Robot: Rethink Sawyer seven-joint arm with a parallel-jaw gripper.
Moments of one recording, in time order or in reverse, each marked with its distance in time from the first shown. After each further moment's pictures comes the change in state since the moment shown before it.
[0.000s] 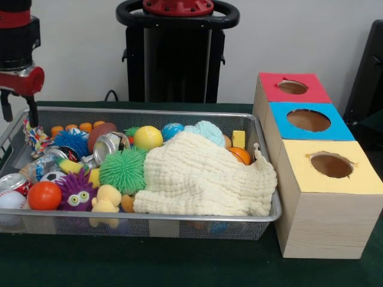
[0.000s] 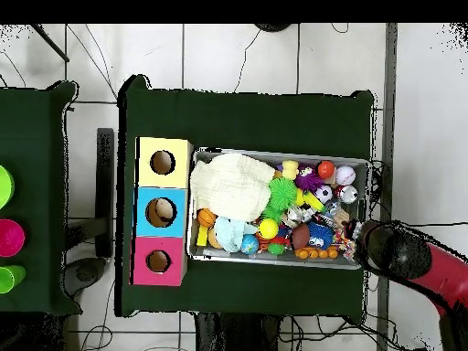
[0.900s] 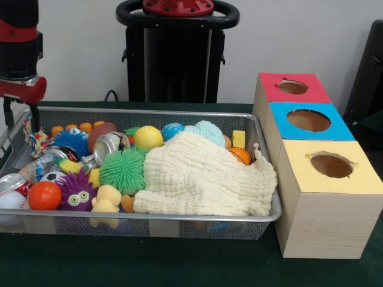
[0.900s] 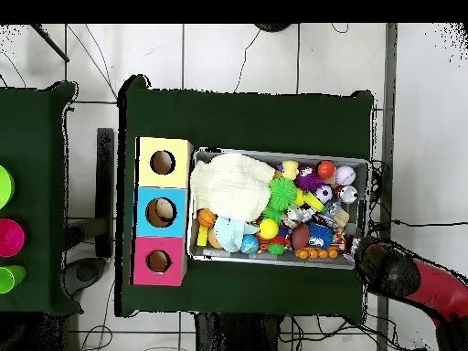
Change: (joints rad) arm -0.049 0.051 -0.001 0.038 -0.150 -0.128 0.000
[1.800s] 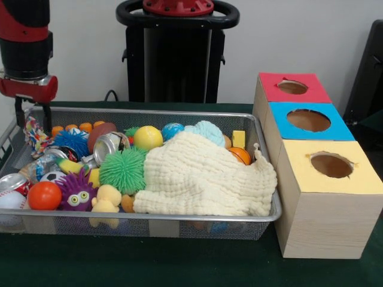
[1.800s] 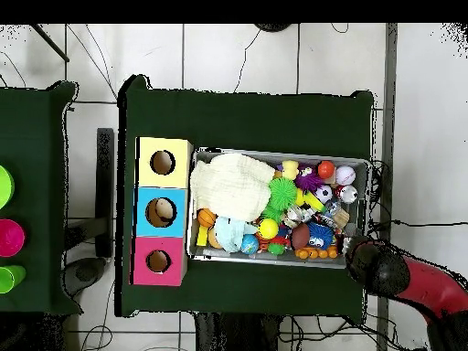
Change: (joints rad) arm 0.035 -0.014 0.001 0.030 -0.001 -0.001 0.000
